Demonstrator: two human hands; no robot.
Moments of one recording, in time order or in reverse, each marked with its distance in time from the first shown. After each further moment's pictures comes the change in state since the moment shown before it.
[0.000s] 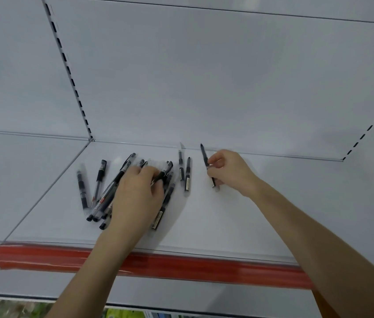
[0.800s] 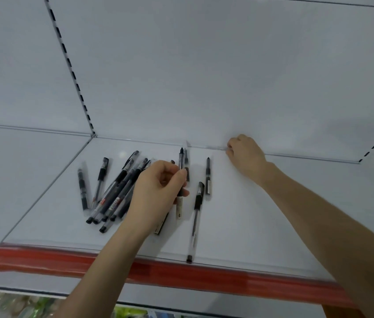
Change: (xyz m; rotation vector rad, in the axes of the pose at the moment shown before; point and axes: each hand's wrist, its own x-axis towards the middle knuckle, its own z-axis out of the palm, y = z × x) left_hand 0.008 0.020 0.005 -0.803 -0.192 -0.271; right_hand 0.082 0.042 -0.018 -0.882 0.197 -0.239
